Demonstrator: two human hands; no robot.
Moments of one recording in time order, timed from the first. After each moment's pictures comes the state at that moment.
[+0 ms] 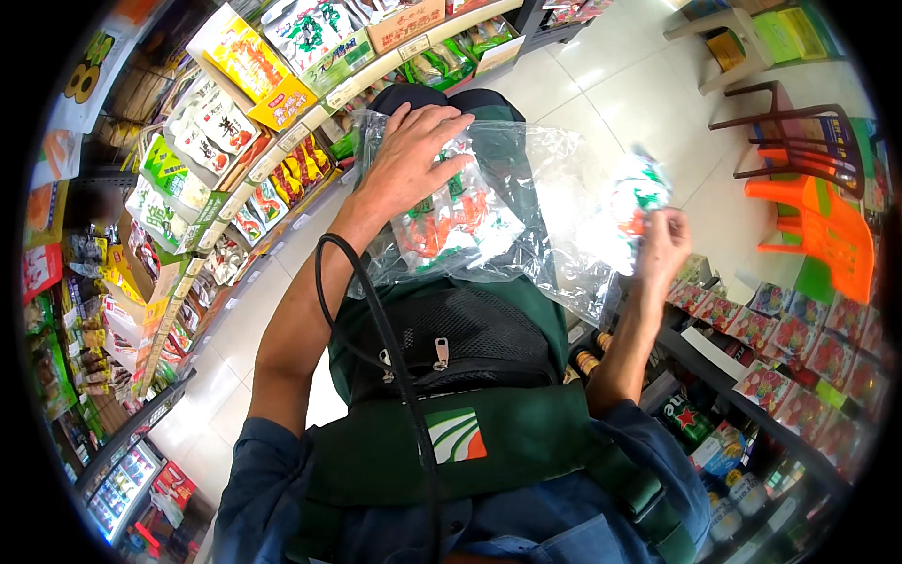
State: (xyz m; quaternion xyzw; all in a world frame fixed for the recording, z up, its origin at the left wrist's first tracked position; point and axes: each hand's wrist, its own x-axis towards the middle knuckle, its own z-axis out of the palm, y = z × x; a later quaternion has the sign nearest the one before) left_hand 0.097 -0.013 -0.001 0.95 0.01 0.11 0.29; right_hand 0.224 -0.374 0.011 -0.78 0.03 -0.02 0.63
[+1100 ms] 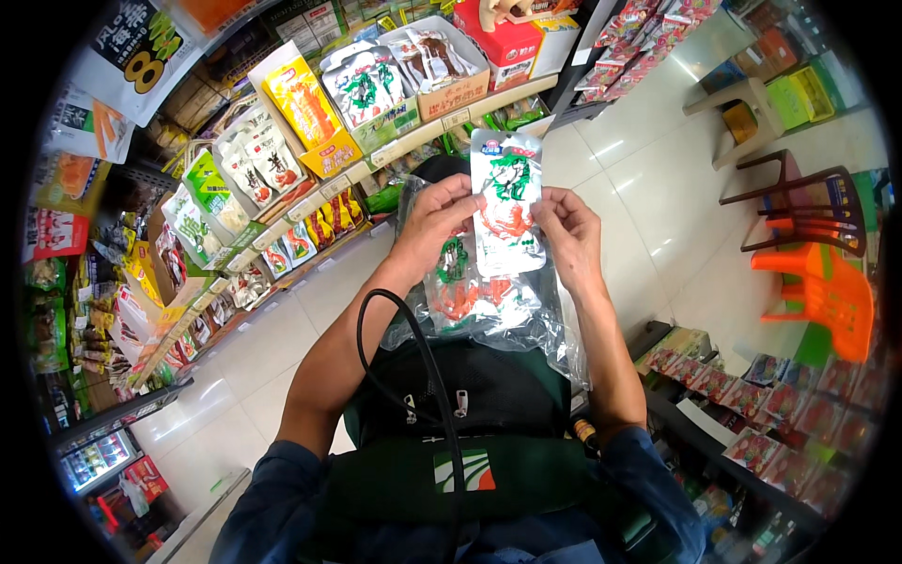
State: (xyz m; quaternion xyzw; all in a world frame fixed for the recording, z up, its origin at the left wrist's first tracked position) left_hand 0.103 -0.009 0.005 0.53 0.16 0.09 0.83; right_hand 0.229 -0.194 0.025 -0.65 -0.19 0.29 0.68
